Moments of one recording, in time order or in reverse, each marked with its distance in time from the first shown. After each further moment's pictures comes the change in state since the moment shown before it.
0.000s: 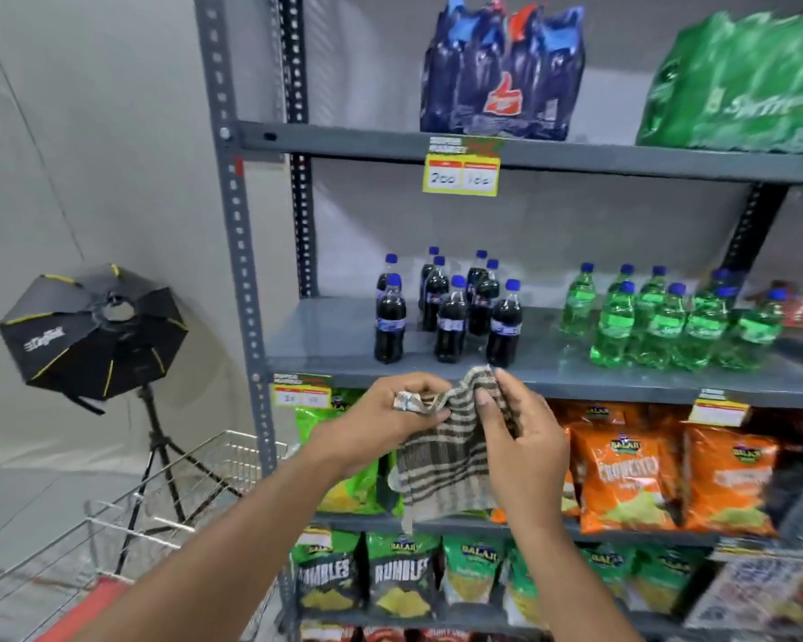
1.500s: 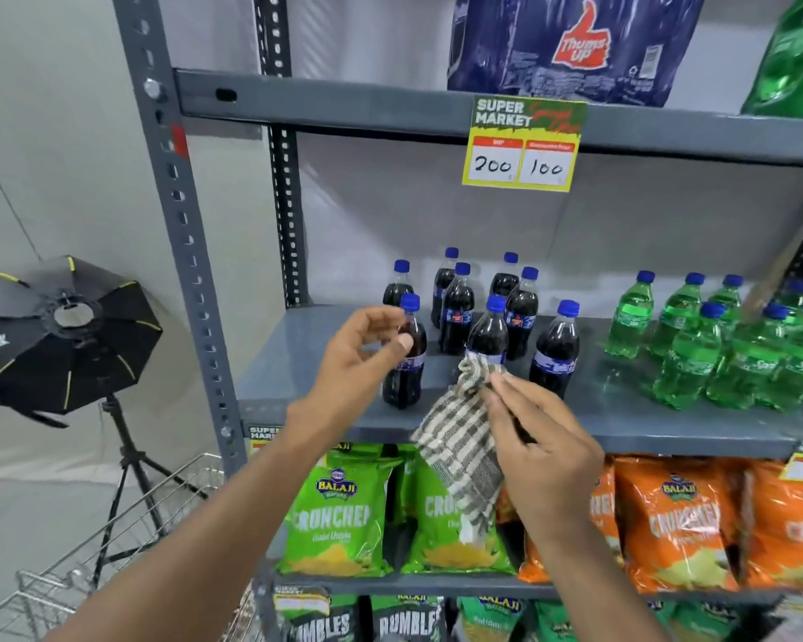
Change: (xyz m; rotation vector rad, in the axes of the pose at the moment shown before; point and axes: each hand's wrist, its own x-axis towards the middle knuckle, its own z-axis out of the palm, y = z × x) left_hand 0.135 -0.037 -0.111 -0.040 0.412 0.271; right_hand 0.094 0.067 0.089 -0.160 0.155 -0.534
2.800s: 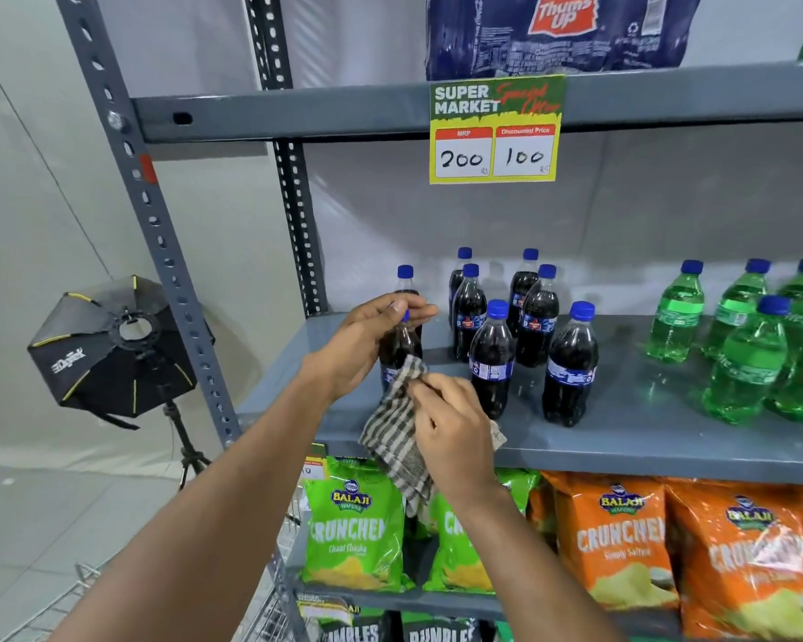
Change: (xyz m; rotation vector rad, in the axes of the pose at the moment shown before) left_hand 0.077 -0.030 0.006 -0.174 -0.219 -0.217; right_hand -0.016 0.038 0.101 -0.038 -0.279 0.022
